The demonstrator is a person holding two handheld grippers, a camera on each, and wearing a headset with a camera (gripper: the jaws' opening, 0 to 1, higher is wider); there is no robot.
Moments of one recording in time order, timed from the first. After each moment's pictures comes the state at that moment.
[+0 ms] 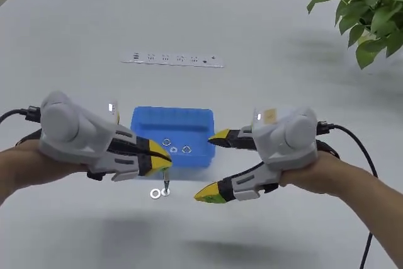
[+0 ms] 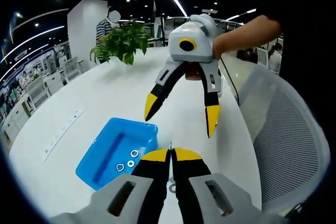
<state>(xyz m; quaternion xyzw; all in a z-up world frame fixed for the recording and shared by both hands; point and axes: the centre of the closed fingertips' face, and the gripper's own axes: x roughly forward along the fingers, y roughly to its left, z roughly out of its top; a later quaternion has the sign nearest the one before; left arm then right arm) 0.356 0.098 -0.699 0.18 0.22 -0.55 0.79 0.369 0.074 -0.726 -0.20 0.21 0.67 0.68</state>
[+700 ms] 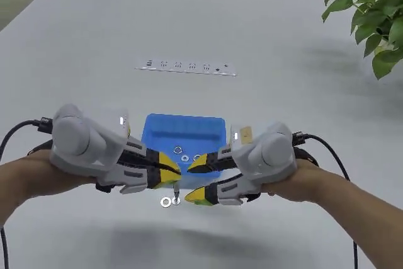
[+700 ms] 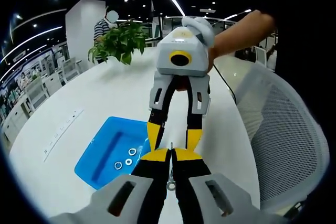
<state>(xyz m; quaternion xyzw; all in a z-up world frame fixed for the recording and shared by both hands) 0.353 0.102 -0.700 0.18 0.22 -0.56 0.78 0.356 0.114 -0.746 -0.25 0.19 0.72 0.62</state>
